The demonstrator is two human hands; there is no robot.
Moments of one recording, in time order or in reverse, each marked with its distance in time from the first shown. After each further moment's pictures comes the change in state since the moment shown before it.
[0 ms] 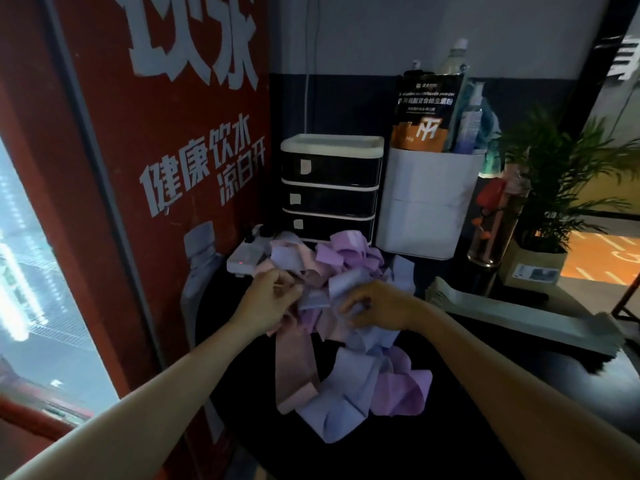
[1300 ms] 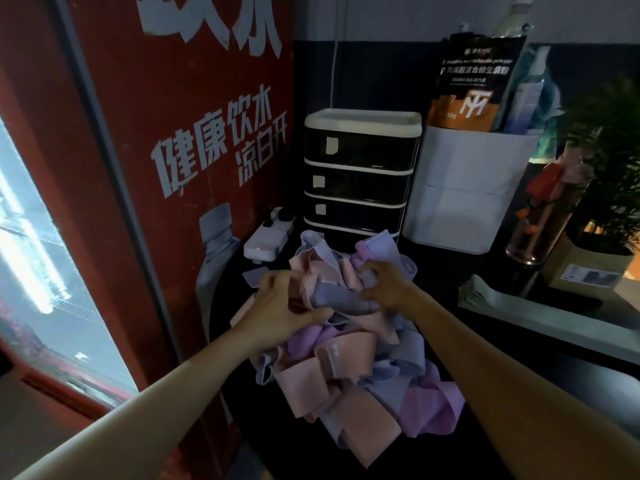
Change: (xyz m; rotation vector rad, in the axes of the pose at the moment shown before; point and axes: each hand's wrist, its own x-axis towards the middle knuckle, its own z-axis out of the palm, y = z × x) left_hand -0.015 -0.015 -0.010 0.155 -0.159 -0.125; right_hand 0.067 0.017 0.018 0.116 0.219 0.287
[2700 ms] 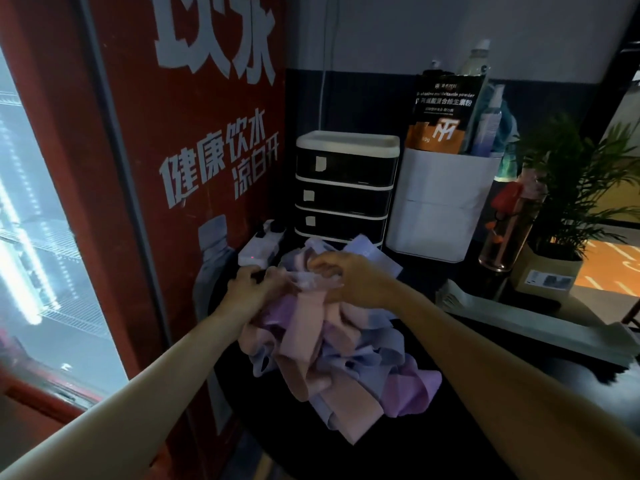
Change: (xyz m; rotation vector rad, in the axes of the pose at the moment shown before) left_hand 0.003 -0.004 -0.024 -0.444 0.186 -0.264; right_hand -0.042 -0.053 -0.017 0.027 -0.106 -0.443
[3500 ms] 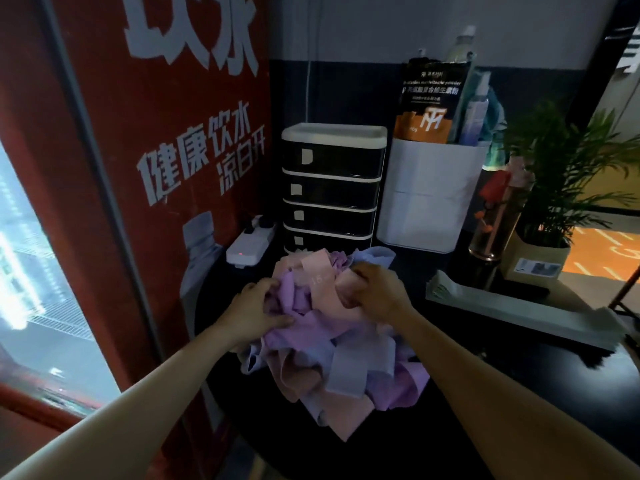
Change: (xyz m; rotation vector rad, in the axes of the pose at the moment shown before) left_hand 0.004 -0.022 0.012 0.551 -0.215 0.243; right_hand -0.029 0.044 0.010 -0.135 0.304 0.419
